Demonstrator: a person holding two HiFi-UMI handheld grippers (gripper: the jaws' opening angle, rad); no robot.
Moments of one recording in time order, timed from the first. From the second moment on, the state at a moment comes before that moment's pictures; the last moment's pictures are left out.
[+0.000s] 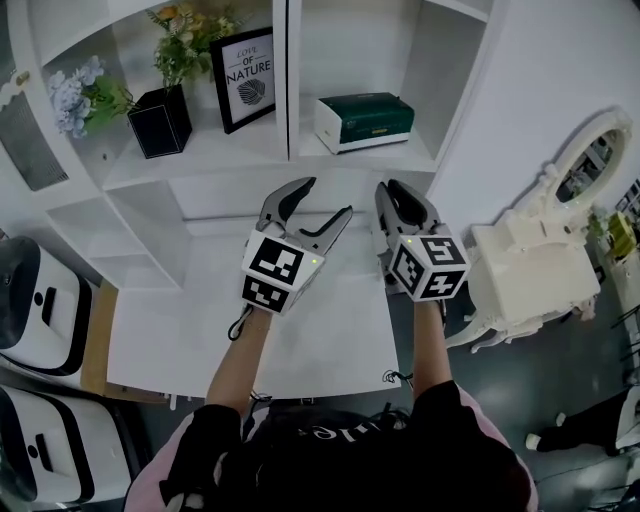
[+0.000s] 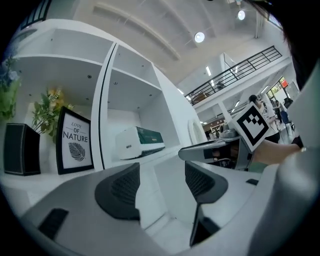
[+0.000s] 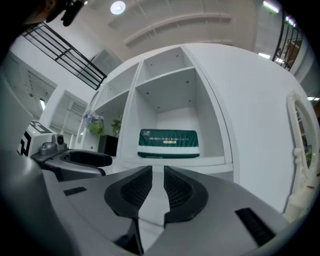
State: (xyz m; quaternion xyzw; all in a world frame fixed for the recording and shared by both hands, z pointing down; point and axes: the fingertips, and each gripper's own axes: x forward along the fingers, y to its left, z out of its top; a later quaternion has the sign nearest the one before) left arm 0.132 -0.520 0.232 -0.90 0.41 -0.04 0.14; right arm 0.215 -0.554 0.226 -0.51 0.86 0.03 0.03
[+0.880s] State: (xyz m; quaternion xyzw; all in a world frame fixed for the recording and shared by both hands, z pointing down) left arm 0.142 -0.344 0.393 -0.91 0.41 -0.09 0.01; right arm 0.205 -0.381 0.388 -0.44 0.89 -0.09 -0.04
